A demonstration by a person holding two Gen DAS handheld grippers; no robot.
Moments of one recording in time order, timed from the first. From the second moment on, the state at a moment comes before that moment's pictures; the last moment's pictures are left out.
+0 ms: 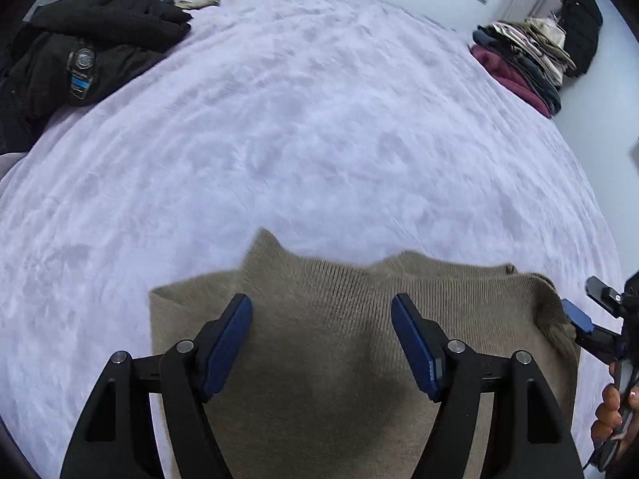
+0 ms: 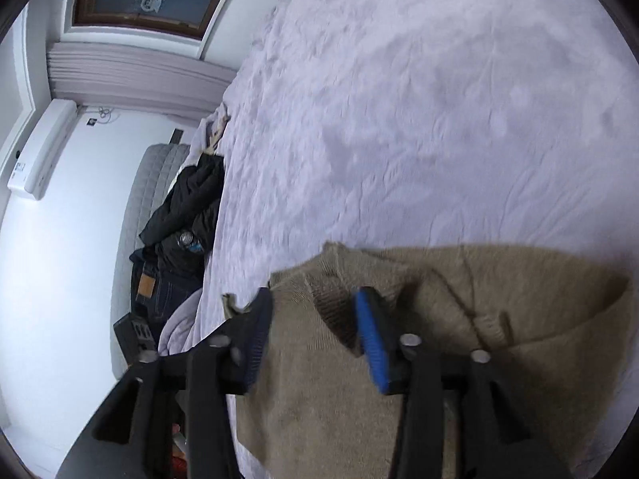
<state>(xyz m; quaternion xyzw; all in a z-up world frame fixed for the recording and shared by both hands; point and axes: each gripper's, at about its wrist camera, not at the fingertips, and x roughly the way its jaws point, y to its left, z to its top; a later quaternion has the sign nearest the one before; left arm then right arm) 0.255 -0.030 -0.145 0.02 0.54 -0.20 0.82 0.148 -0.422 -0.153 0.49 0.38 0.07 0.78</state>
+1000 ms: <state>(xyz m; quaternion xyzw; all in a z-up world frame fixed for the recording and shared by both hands) 0.134 0.106 -0.186 0.06 0.65 -0.23 0.73 0.029 -0.352 -0.125 0.43 0.46 0.13 0.77</state>
